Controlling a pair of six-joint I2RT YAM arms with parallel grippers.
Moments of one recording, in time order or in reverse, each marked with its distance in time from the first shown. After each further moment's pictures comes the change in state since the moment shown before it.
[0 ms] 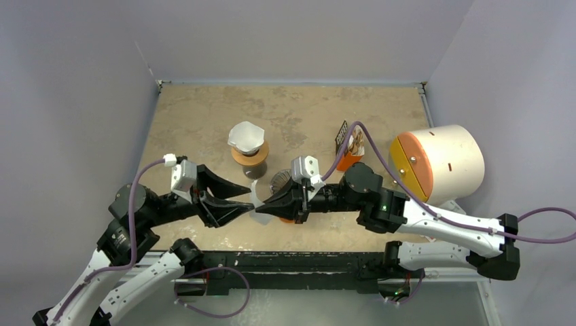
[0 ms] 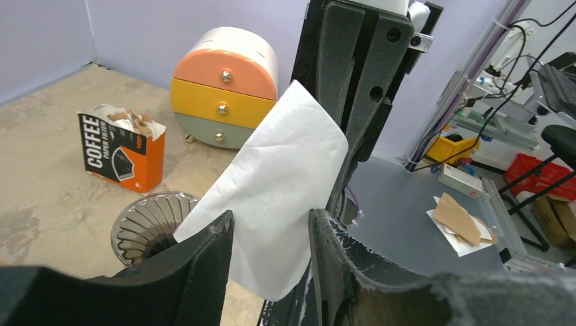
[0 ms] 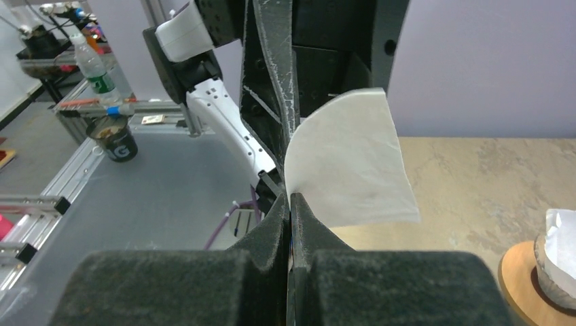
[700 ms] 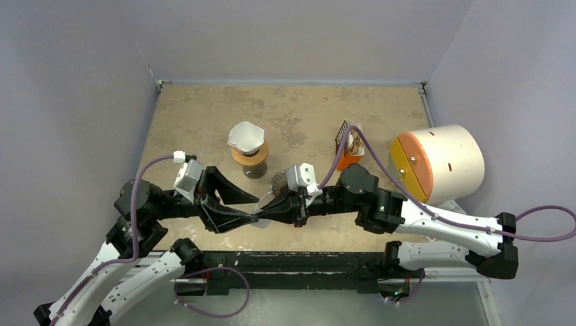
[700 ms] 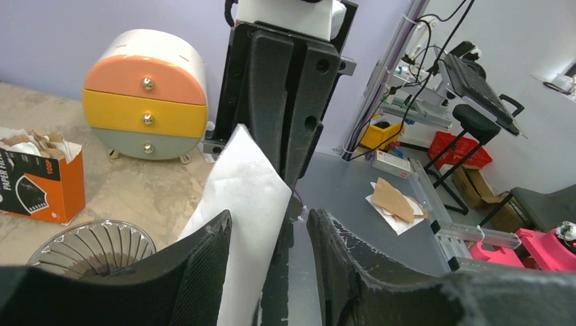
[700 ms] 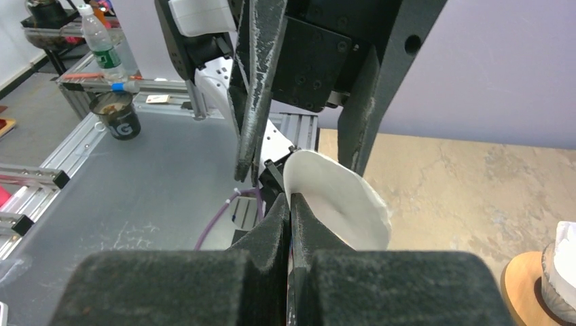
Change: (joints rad) left arm 0.002 0.054 -0.030 0.171 0.214 -0.126; right arm 0.006 0.009 -0.004 -0.013 -0.073 -0.070
